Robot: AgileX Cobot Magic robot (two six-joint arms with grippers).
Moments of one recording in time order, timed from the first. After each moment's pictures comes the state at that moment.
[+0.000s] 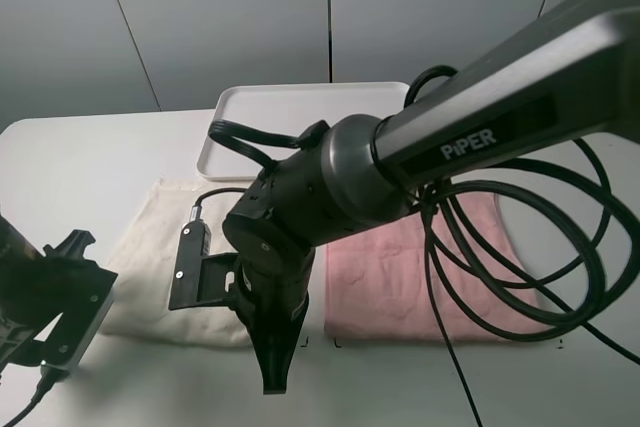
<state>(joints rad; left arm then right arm) -0.17 1.72 -0.47 0.11 0.34 1.44 1.09 2.12 -1.18 -0.04 0.57 -0.49</state>
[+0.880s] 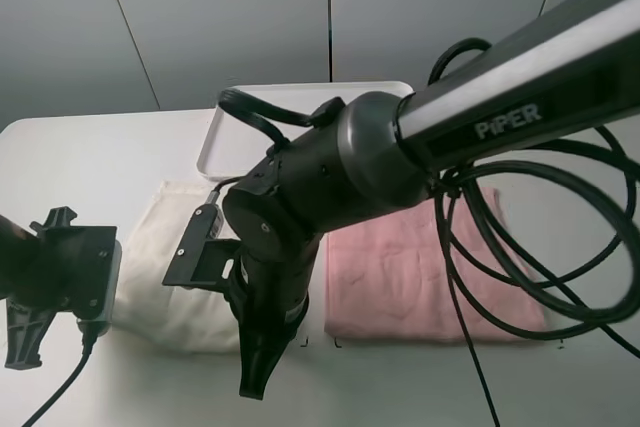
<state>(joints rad) -0.17 1.58 -0.46 -0.10 0.31 1.30 1.09 2.03 -1.18 0.07 0.61 -0.35</state>
